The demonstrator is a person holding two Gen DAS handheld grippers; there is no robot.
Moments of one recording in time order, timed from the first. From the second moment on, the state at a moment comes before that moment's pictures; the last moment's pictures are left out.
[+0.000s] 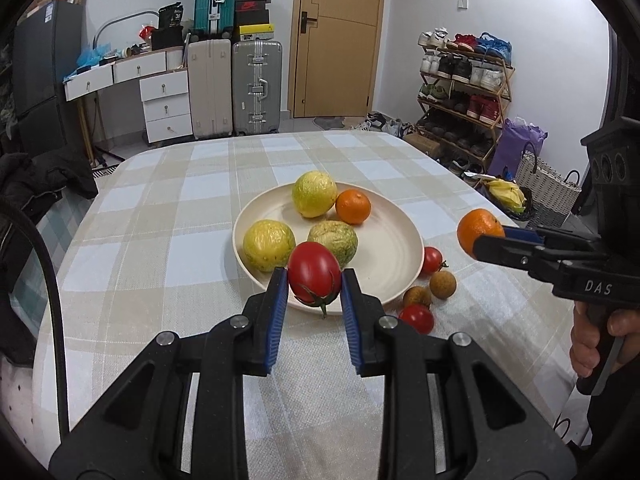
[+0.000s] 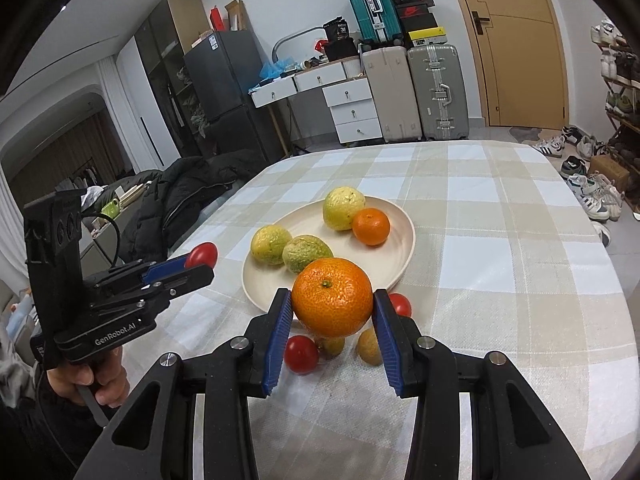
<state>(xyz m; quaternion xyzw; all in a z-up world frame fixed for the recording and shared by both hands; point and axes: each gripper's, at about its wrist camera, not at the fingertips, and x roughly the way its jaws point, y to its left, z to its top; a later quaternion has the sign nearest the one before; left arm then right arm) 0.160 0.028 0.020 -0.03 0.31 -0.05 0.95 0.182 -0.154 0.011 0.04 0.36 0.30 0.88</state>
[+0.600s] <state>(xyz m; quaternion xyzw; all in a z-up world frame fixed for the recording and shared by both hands) 0.196 0.022 0.012 -0.02 0.33 -0.05 0.94 0.211 -0.153 0.015 0.04 0.37 0.28 0.88</state>
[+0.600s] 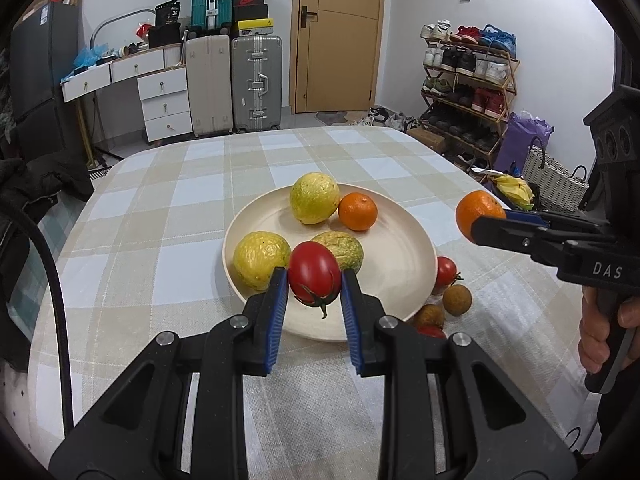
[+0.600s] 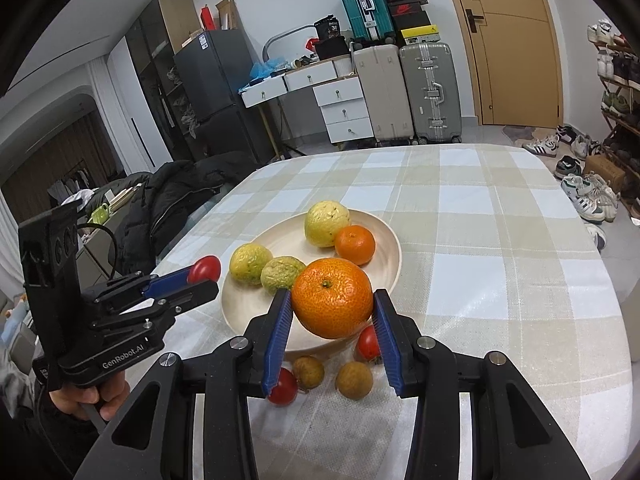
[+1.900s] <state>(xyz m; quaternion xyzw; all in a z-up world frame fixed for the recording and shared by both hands) 0.256 0.029 -0.035 -0.02 0.39 -0.03 0.92 0.250 -0.128 -0.021 0.03 0.41 0.26 0.88</state>
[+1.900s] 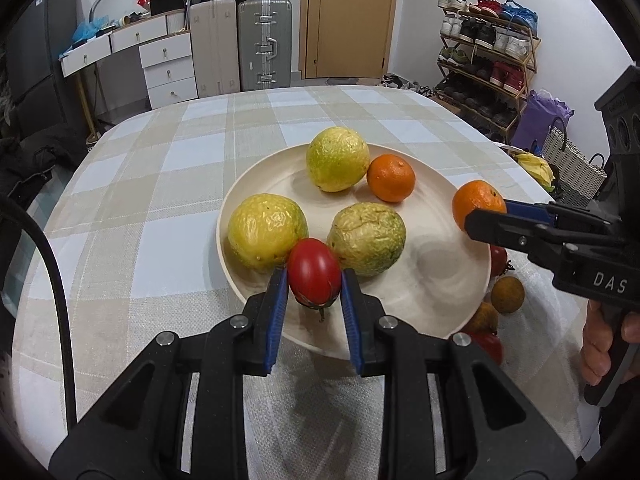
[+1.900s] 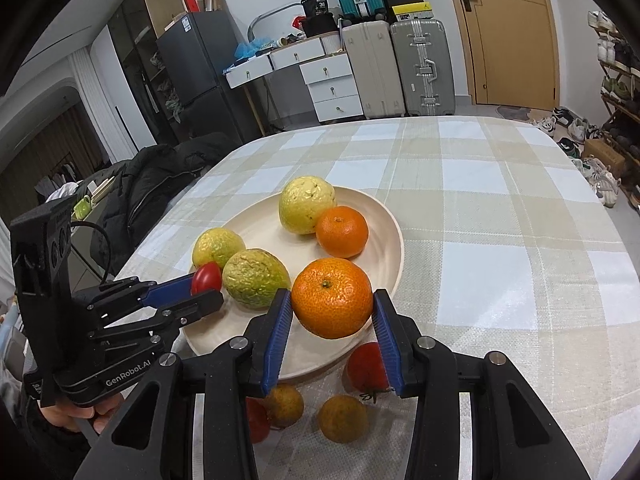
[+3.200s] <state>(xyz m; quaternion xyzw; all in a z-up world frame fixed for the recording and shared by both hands) 0.183 0.022 -0.005 -0.03 0.34 -0.03 0.94 0.203 -0.165 0.004 -0.01 0.36 0.22 0.91</state>
